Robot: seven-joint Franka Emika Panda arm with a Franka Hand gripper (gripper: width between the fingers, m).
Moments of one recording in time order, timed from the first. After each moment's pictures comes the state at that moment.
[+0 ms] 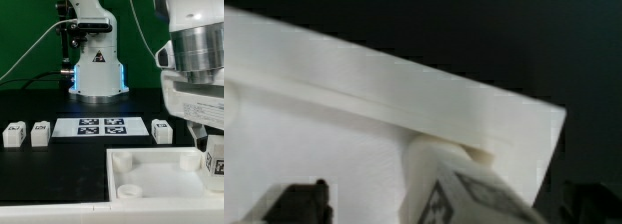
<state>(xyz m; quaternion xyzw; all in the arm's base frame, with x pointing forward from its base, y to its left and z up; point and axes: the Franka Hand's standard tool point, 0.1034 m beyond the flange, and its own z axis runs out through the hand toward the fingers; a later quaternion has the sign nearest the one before) 0.618 0.131 0.067 -0.87 0.49 -0.01 0.09</state>
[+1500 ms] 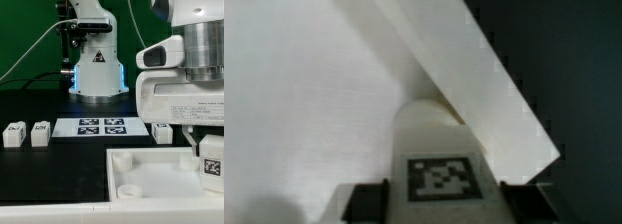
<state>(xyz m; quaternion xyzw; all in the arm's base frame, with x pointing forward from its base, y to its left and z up) 0.625 0.119 0.071 -0.92 0.37 -0.02 0.07</state>
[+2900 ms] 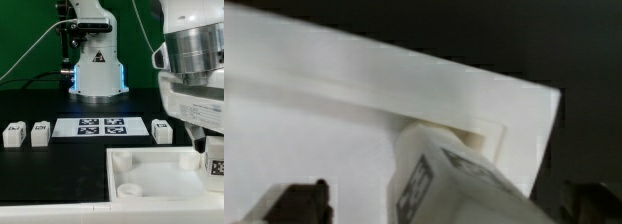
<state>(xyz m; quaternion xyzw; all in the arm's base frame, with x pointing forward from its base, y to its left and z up) 0.623 0.123 0.068 -0.85 0.52 0.00 0.10</state>
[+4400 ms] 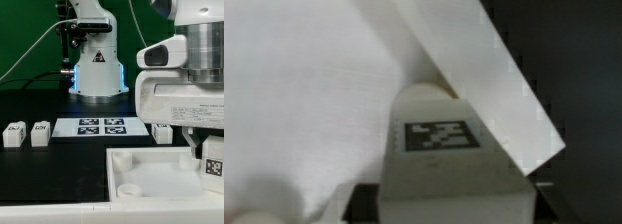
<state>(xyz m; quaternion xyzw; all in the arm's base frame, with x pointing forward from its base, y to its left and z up) 0.633 0.115 0.071 -0.93 0.35 -0.01 0.06</state>
